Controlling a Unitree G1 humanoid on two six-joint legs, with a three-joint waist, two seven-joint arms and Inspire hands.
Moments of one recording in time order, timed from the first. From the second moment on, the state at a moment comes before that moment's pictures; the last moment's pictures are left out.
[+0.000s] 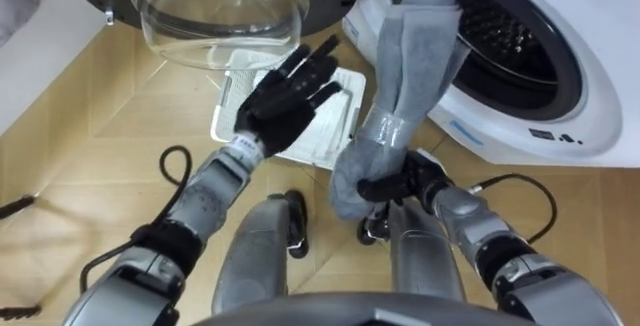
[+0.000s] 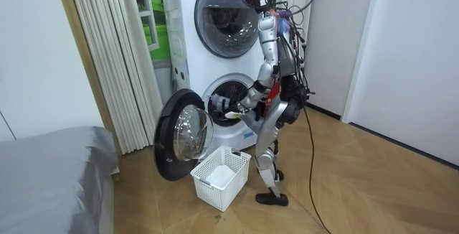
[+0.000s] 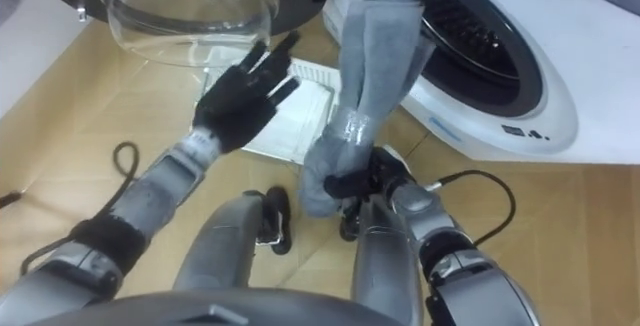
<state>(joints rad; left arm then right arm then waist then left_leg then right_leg) -0.19 0.19 -0.35 0.80 -1.20 -0.02 -0.50 -0.23 -0.20 0.29 1.09 0.04 -0.03 0.09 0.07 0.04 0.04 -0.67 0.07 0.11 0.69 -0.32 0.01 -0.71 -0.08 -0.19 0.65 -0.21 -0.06</state>
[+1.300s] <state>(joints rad) -0.09 0.24 -0.28 0.91 -0.42 -0.13 0.02 -0.46 -0.39 -0.03 1.12 1.06 -0.01 -0.16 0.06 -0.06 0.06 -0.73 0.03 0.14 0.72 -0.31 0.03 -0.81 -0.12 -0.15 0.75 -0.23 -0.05</state>
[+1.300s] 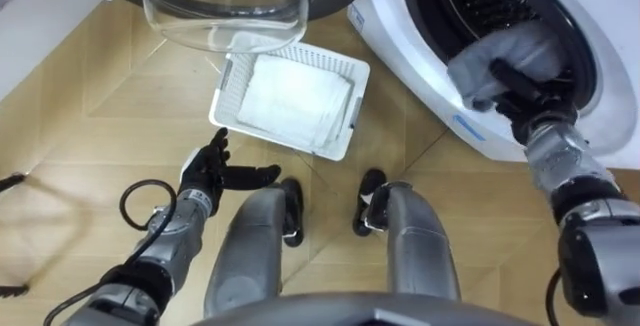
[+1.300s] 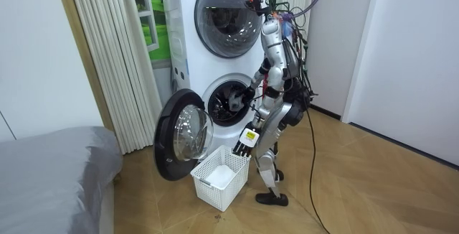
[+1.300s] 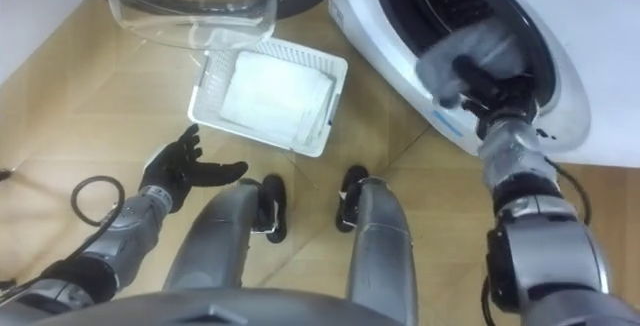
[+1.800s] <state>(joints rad) -0.07 0.27 -0.22 0.87 -0.42 -0.11 0.06 -0.56 -0.42 -0.13 1.12 1.46 0.05 -0.17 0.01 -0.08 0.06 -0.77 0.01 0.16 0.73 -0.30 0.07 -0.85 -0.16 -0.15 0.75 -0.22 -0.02</state>
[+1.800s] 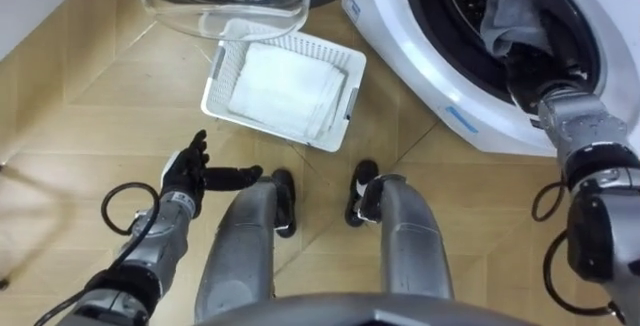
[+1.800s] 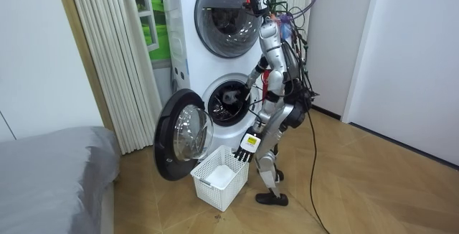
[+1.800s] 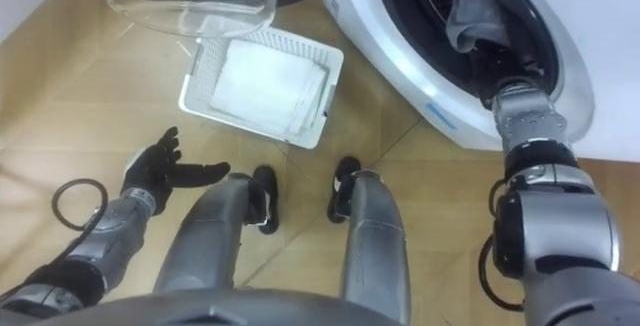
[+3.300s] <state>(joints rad) -0.01 0.25 -0.15 1.09 -0.14 -0.07 0.03 -0.12 -0.33 0.03 1.33 0.90 -0.04 0.03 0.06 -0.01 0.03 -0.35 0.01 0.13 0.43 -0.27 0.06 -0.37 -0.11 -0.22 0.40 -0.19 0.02</state>
